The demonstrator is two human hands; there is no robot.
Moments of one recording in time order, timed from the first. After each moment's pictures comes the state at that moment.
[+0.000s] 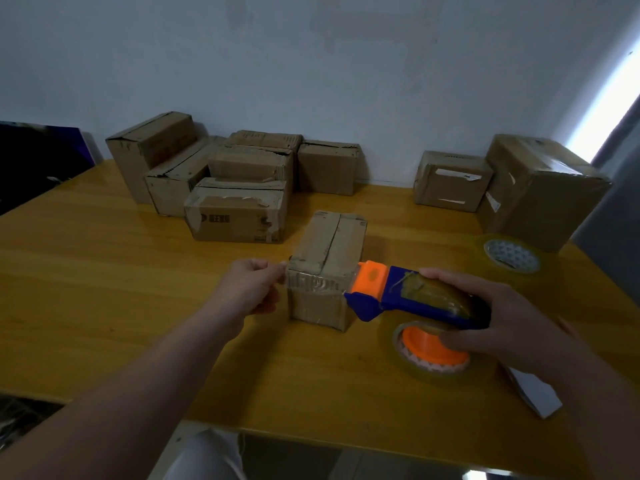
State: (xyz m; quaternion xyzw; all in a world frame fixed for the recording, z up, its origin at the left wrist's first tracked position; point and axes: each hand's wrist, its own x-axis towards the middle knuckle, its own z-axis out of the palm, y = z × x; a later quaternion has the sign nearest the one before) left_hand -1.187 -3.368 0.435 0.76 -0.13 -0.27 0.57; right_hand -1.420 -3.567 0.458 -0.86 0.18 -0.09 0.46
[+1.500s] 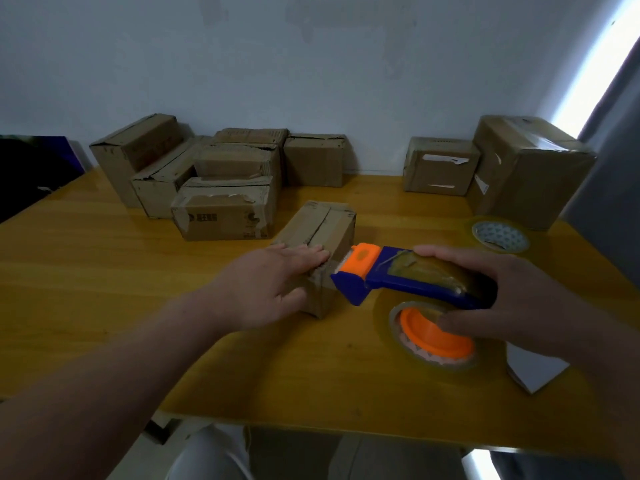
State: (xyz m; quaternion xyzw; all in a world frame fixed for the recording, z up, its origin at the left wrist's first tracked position) left_hand -1.202 -3.372 0.464 0.77 -0.63 -0.06 0.10; right_hand -1.437 -3.558 0.490 -0.90 0.16 -0.09 0.40
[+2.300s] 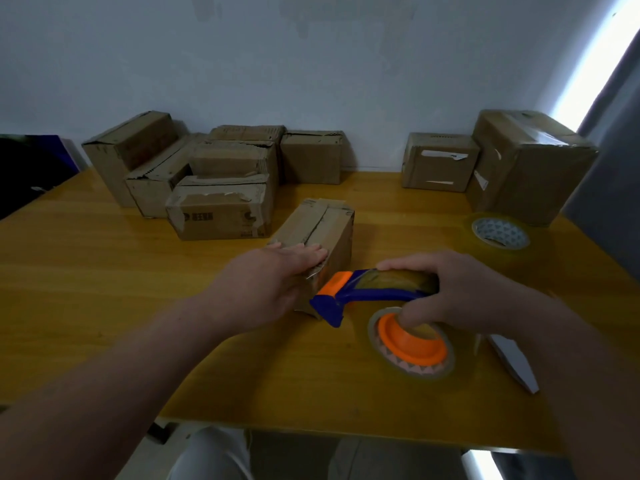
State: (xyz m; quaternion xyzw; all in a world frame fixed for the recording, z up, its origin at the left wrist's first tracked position) left_hand -1.203 -3.378 0.456 0.79 -0.61 0.00 0.09; right_hand -1.392 -3.551 0.488 -0.90 0.22 0.05 0.38
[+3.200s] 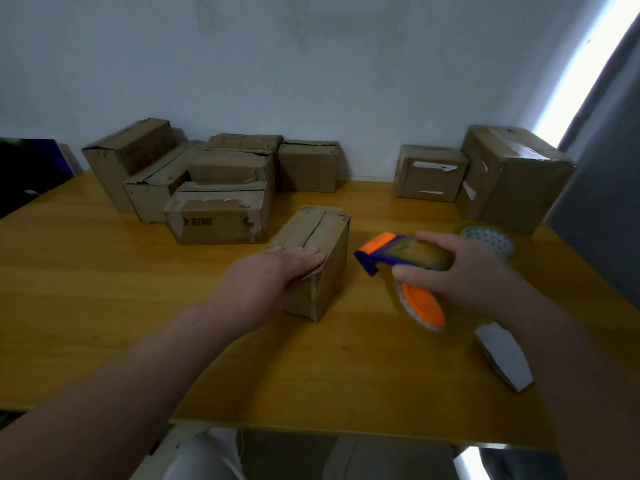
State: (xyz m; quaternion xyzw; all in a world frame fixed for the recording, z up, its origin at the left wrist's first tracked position) left_hand -1.207 -3.382 0.452 0.82 -0.56 0.02 0.11; right_hand -1.397 -3.570 0.479 -0.88 0.36 -0.10 0.30
